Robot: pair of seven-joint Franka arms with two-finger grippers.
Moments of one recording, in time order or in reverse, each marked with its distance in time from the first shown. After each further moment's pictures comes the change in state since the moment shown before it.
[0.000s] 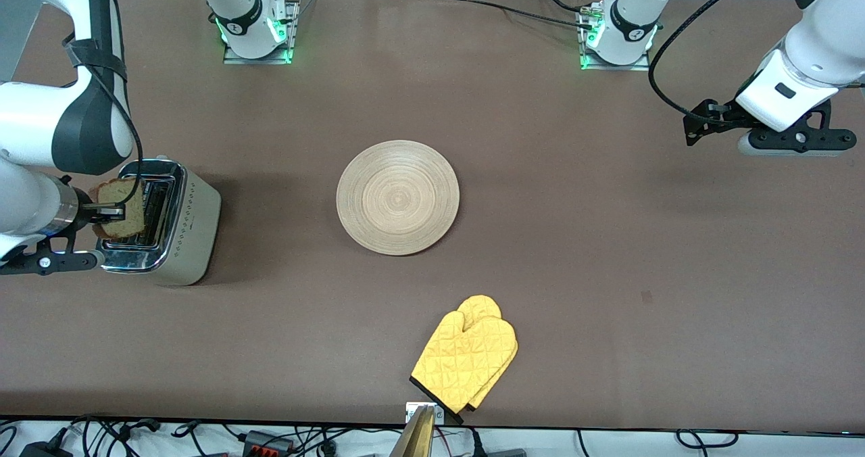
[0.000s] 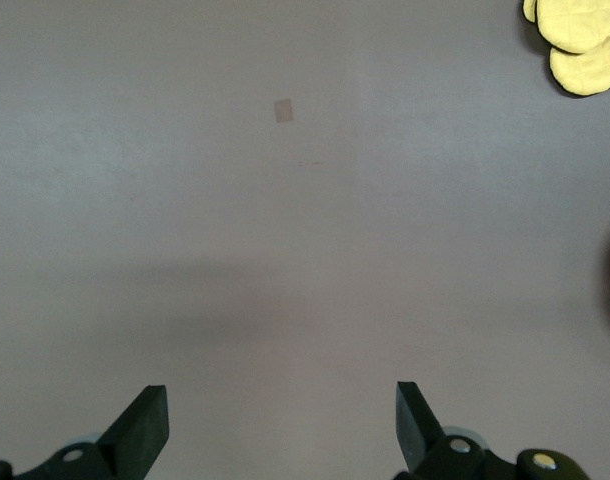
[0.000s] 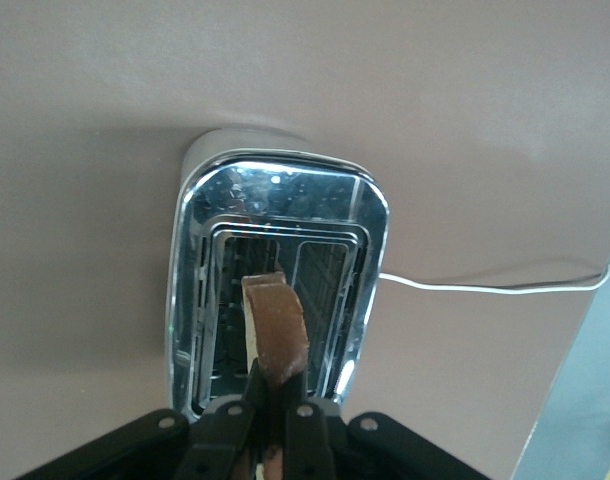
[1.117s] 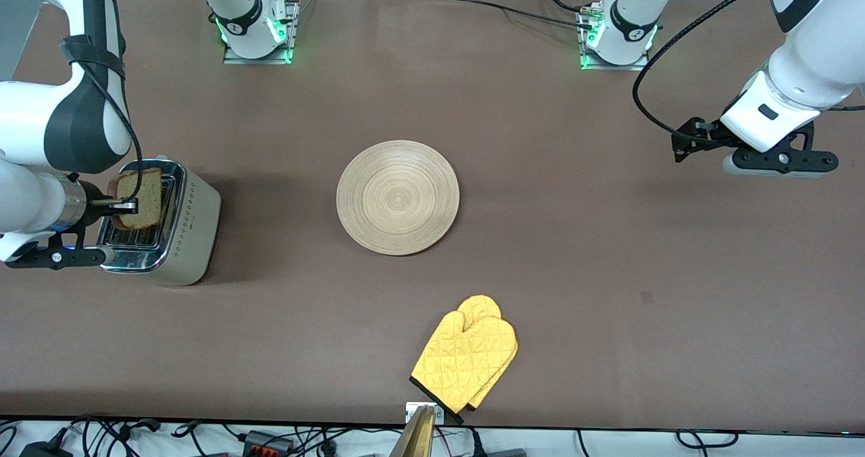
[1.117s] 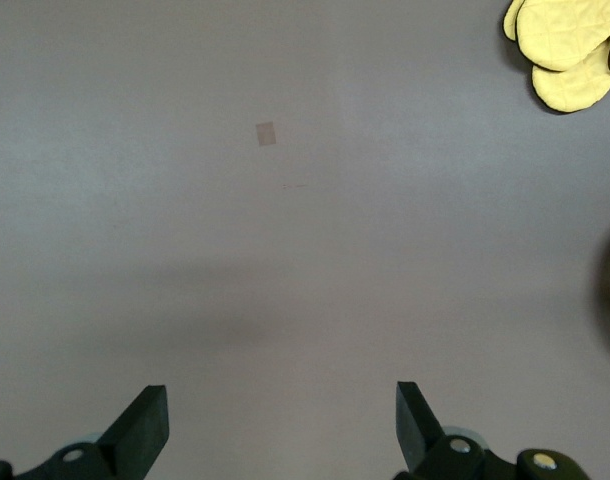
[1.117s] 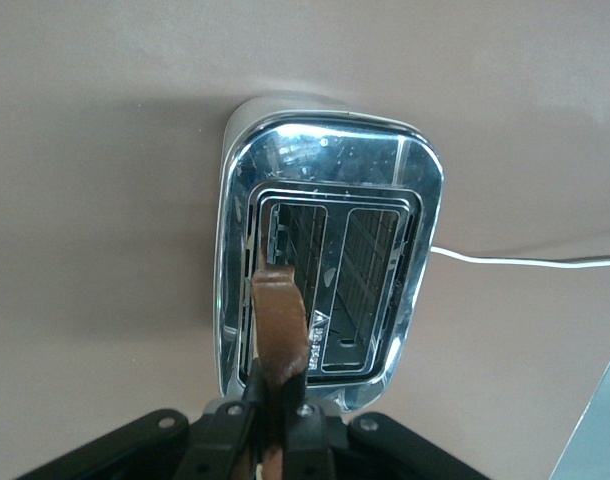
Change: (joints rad) left arm -0.006 0.069 -0.019 0.044 0.000 0.038 0.000; right arm -0.002 0.000 -0.002 0.006 0.078 -0.064 0.016
